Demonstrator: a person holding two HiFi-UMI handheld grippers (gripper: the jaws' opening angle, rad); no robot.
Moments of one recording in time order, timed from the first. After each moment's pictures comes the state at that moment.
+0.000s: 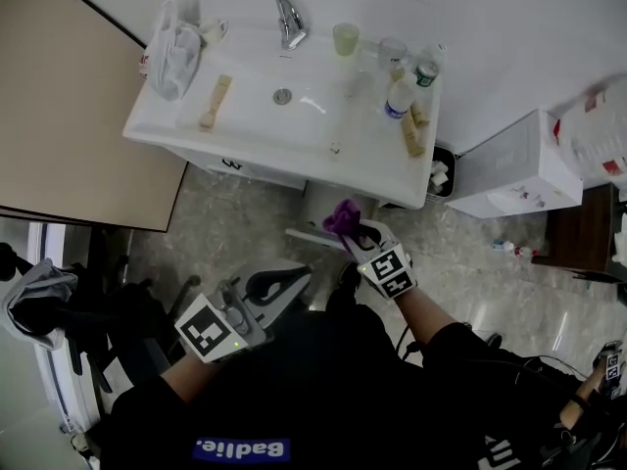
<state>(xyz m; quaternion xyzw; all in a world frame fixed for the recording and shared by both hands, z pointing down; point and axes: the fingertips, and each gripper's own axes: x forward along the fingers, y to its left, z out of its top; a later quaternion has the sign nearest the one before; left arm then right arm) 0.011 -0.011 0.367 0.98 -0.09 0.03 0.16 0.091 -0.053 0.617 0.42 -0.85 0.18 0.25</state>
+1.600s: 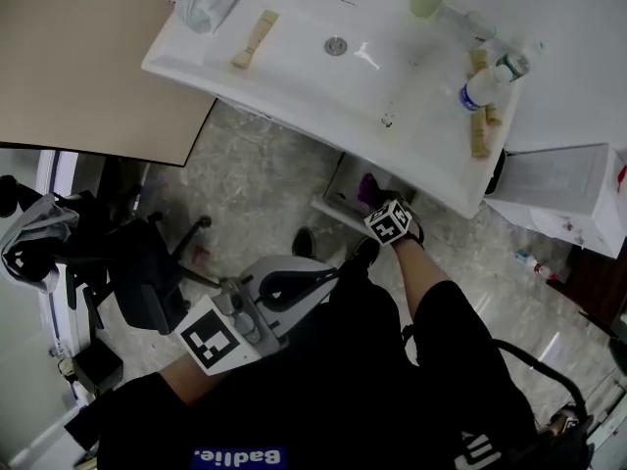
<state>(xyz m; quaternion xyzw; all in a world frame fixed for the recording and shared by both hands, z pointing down) 0.010 -0.048 0.409 0.97 -0.16 0.05 0.19 0.093 -0.096 0.885 0.32 -0.77 0.24 0.50</state>
